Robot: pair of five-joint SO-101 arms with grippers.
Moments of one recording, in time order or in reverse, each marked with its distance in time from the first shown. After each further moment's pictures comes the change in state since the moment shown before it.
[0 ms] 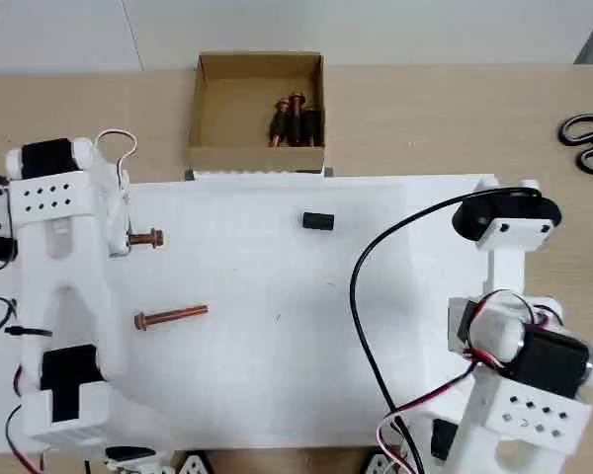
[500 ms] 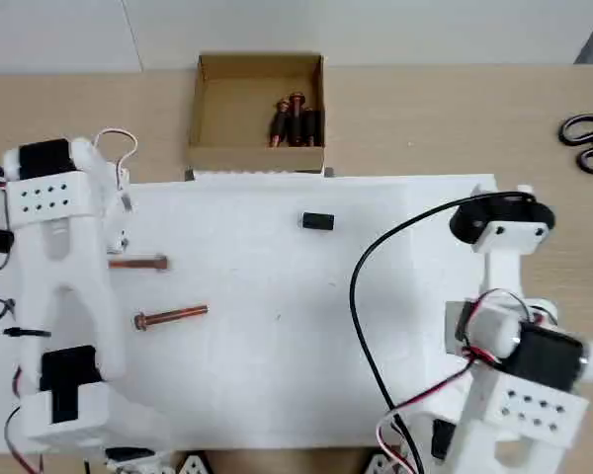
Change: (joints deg) left arm -0.3 -0.2 0.0 -1.2 -5.8; right arm 0.0 0.0 4.3 -1.6 0.0
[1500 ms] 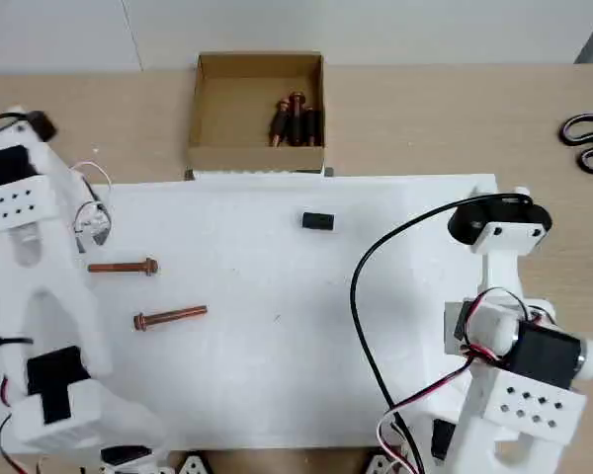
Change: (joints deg) left arm -7.0 1.8 -0.9 1.7 -71.9; right arm -0.1 0.0 0.8 -0.6 0.0
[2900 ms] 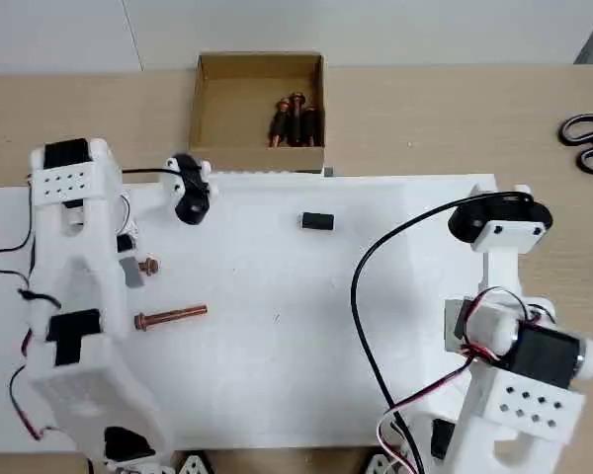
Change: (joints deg) left arm 6.8 14.5 -0.7 -0.5 -92.0; right arm 0.0 0.0 0.0 -1.0 0.0
